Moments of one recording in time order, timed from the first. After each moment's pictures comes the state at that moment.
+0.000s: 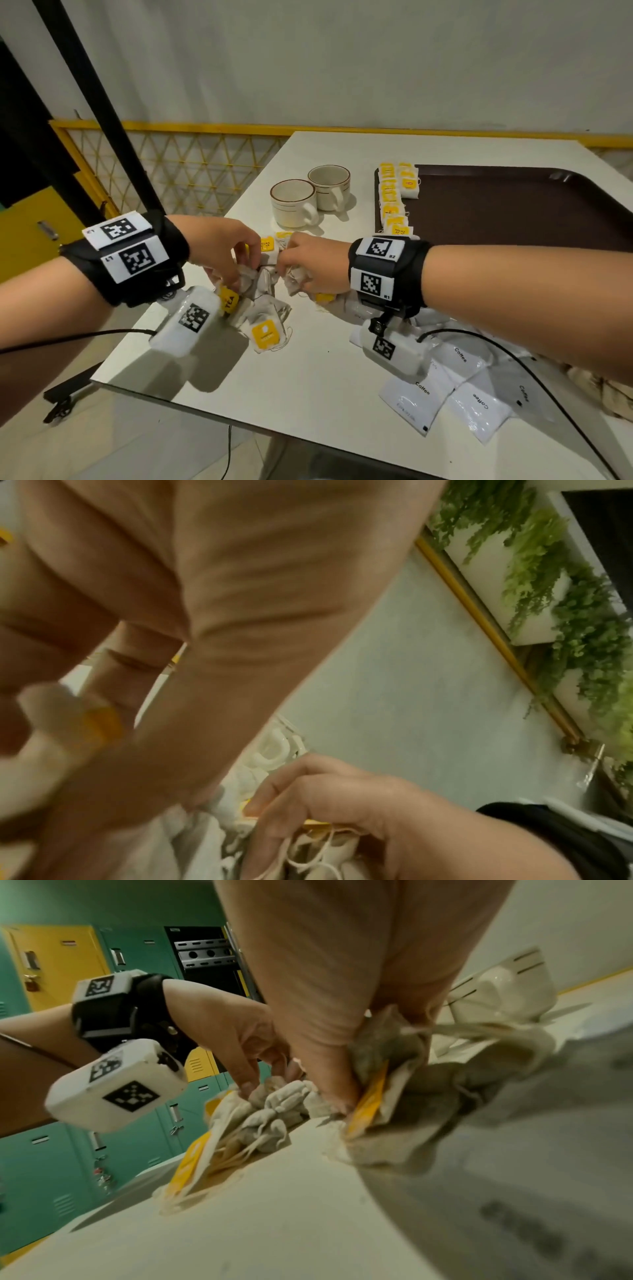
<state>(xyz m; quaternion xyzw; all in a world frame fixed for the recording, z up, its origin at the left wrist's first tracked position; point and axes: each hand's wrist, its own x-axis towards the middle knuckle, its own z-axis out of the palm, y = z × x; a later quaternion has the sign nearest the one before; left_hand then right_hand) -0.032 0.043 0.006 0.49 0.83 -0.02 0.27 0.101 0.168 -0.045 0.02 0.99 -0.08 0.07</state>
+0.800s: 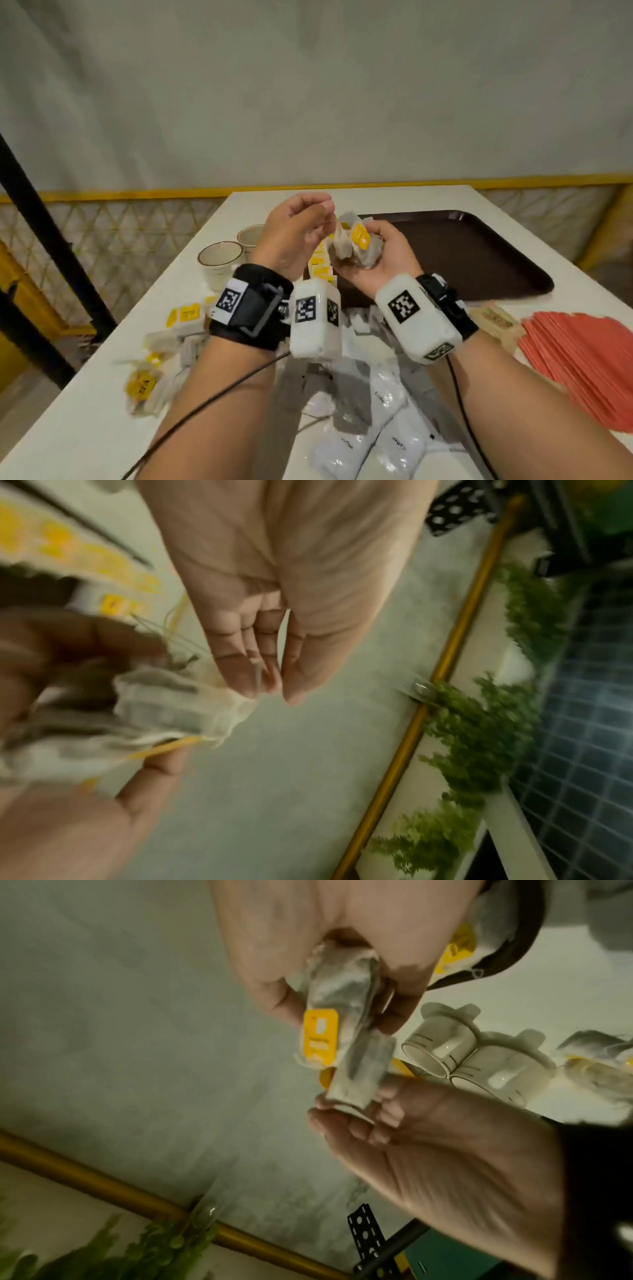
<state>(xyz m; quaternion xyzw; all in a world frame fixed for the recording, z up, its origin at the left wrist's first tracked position) 0.103 0.189 0.022 0.38 0.42 0.73 0.38 0.211 0.262 -0.009 0.17 0.23 -0.90 -0.32</state>
